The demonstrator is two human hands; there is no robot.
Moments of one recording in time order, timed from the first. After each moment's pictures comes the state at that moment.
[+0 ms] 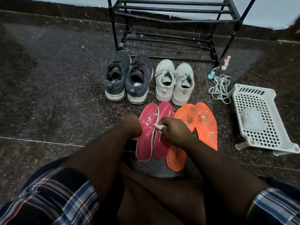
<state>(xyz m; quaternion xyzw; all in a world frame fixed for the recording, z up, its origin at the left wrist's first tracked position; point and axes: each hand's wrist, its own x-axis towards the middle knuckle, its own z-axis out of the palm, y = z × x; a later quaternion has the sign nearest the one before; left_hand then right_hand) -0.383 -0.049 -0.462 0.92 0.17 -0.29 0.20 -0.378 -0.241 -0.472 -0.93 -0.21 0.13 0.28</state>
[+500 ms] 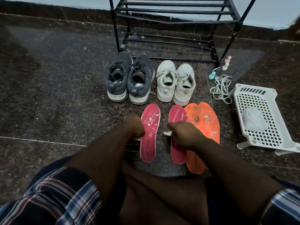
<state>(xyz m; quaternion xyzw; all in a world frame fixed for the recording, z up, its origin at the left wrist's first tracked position) -0.387 -0.048 -0.462 0.92 0.15 -0.30 0.22 -0.381 -0.267 -0.465 -0.94 -0.30 0.13 0.10</state>
